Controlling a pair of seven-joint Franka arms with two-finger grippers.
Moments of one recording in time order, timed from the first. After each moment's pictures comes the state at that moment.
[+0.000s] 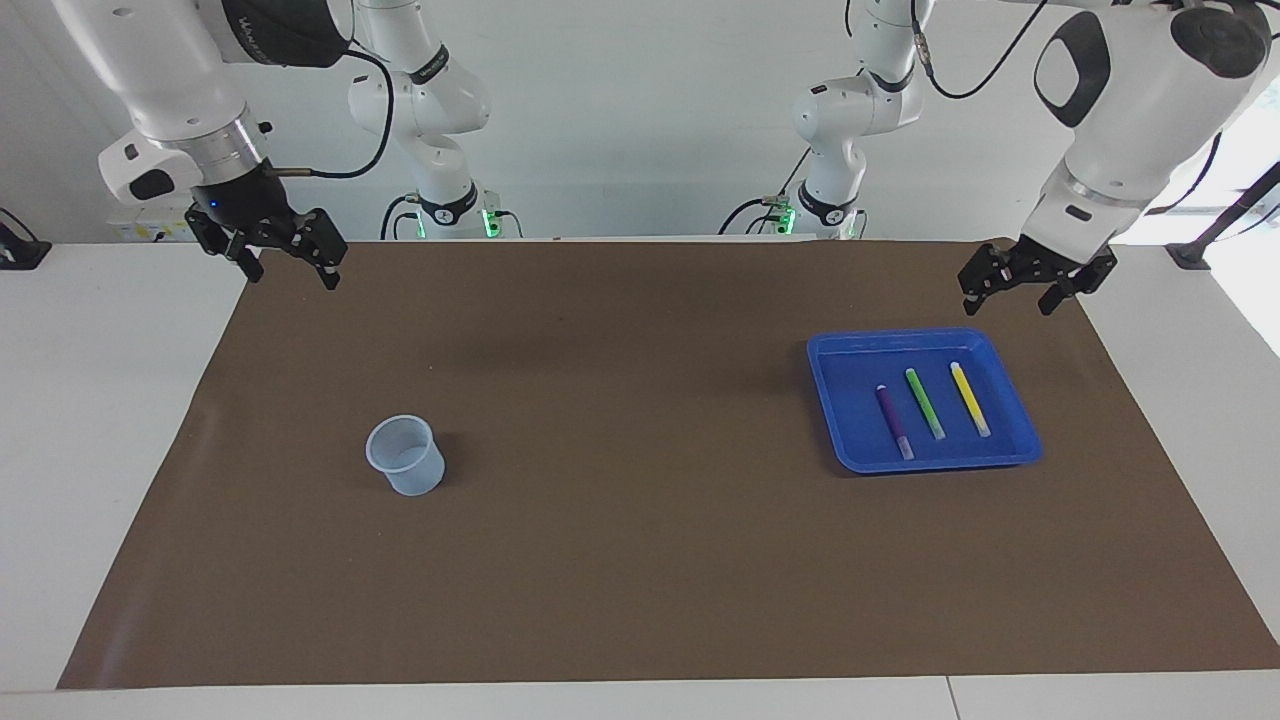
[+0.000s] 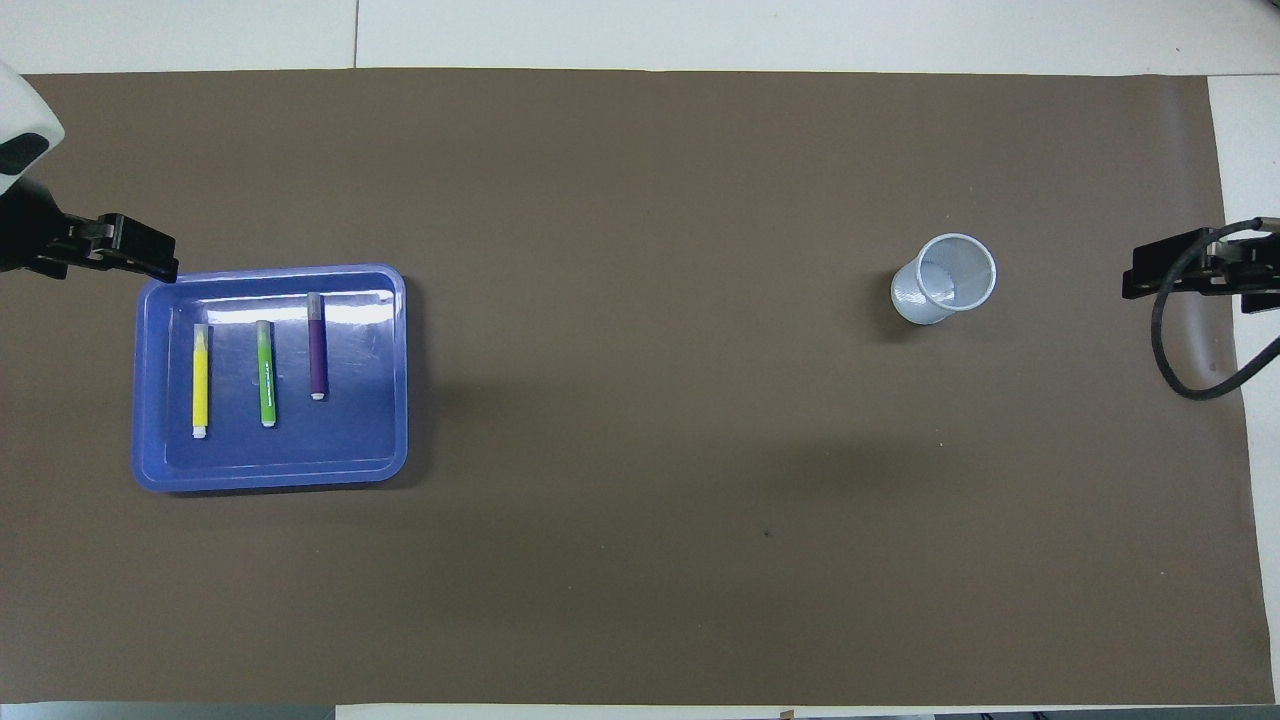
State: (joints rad) left arm 0.09 0.04 -0.19 -1.54 0.03 1.57 0.03; right arm 0.01 -0.03 -0.04 -1.61 0.00 1.61 0.11
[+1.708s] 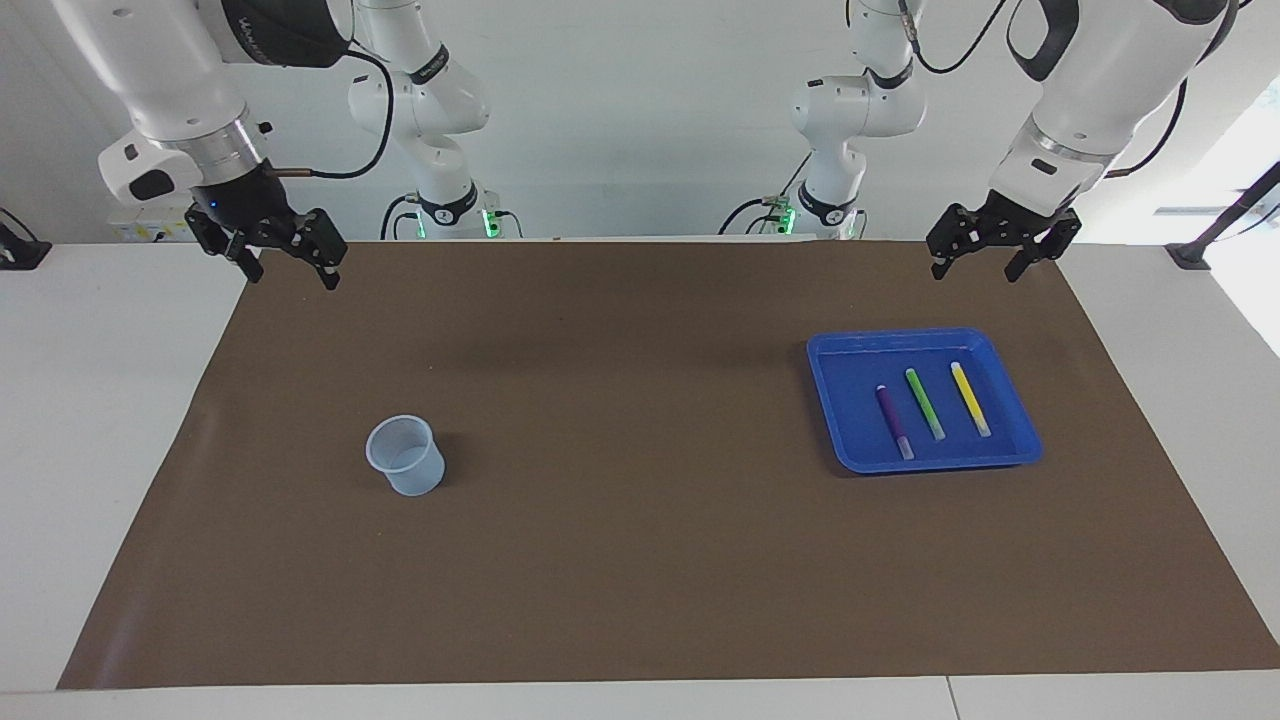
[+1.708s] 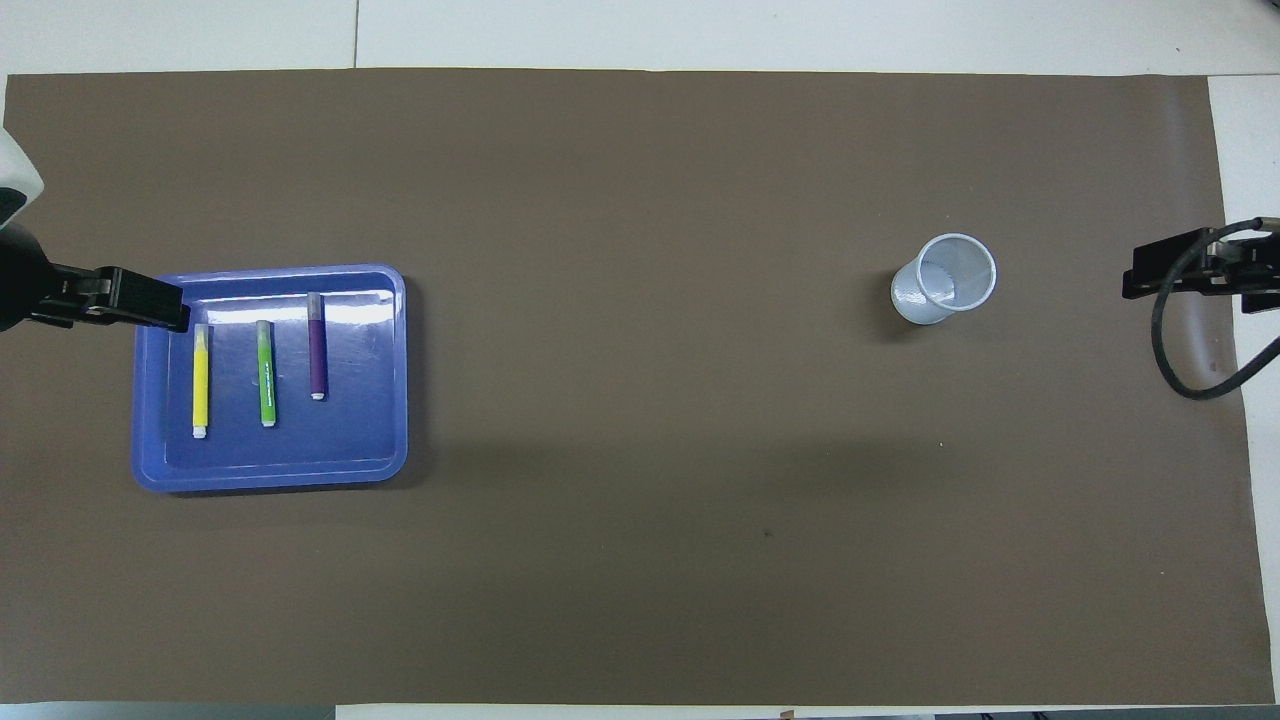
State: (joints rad) left arm -0.08 -0.03 -0.05 -1.62 -0.02 1.57 -0.02; right arm 0.01 -0.03 -0.04 -1.61 0.00 1.61 0.11
